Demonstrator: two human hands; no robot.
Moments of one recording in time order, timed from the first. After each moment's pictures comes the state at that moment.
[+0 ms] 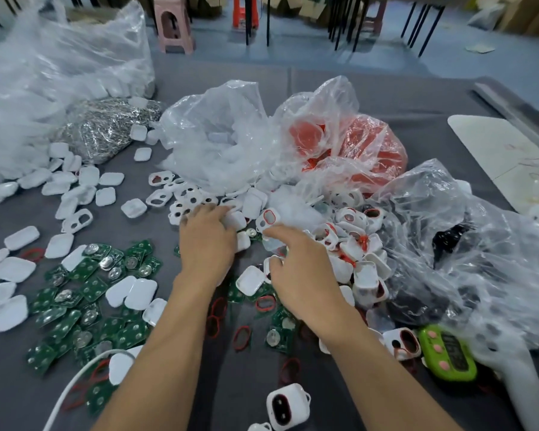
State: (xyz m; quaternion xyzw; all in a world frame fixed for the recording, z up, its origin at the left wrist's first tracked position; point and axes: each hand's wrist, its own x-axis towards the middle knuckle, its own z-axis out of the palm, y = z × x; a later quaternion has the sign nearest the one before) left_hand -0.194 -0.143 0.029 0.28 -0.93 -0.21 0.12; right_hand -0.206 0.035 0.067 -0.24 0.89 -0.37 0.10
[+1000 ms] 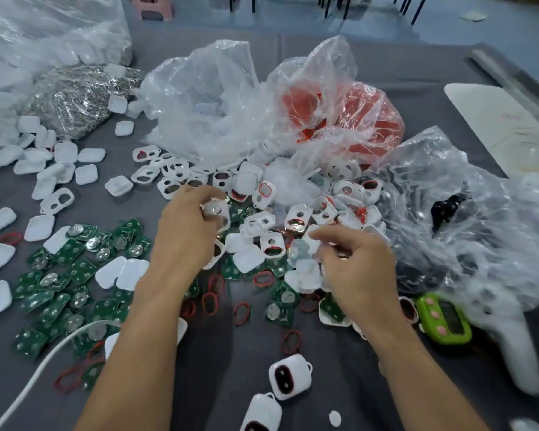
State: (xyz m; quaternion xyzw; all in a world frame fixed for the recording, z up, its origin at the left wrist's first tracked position) left_hand -0.151 -0.139 0.053 0.26 -0.87 -0.40 0.14; right_hand -0.193 0.101 0.053 -0.11 0.86 -0.49 0.01
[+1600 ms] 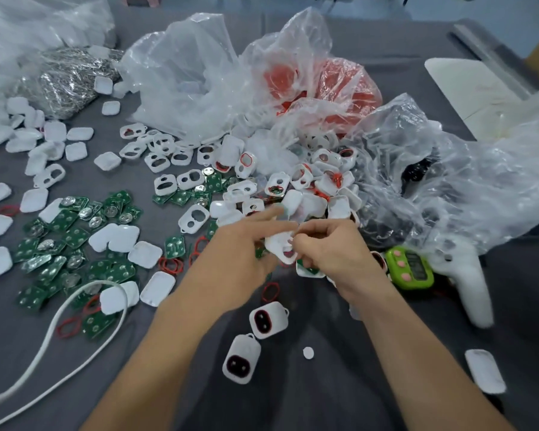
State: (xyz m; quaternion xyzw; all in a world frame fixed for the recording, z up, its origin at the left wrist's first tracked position) left_hand -0.090 -0.034 0.068 0.04 -0.88 -0.47 0.03; right_hand -0.165 0.125 0.059 -0.04 0.78 -0.58 0.23
